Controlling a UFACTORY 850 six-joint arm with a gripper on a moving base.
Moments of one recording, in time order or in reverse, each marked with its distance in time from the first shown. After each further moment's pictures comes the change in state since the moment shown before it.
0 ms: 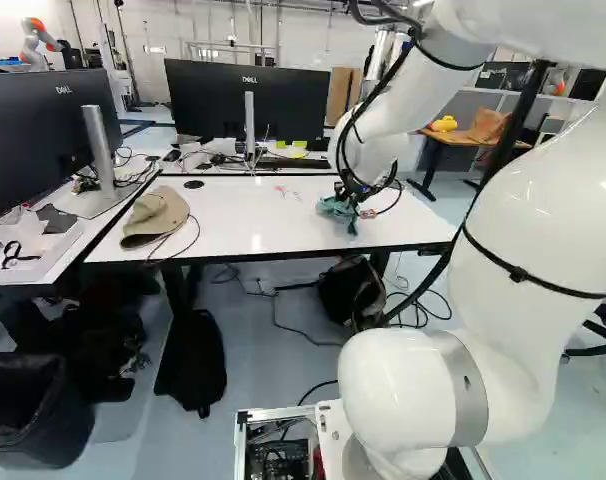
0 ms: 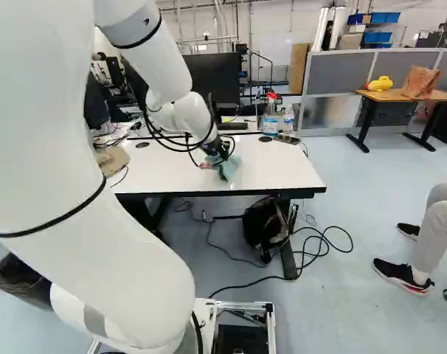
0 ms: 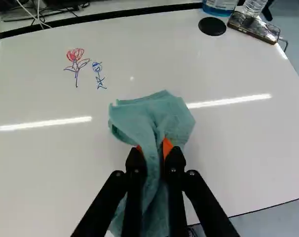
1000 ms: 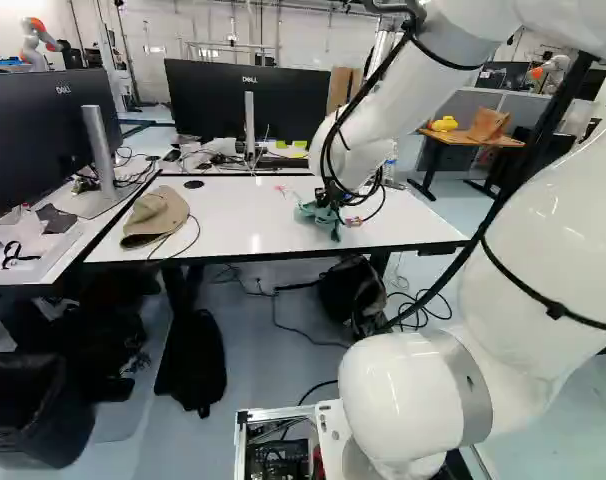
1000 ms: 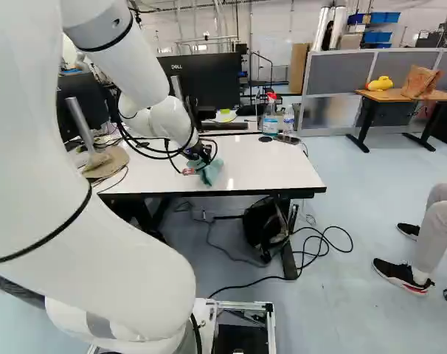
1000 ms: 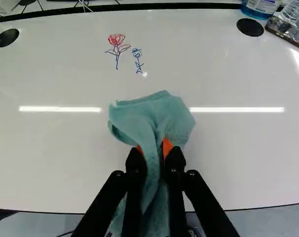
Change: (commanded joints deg) arm 6.8 4.9 4.9 0.0 0.0 0.0
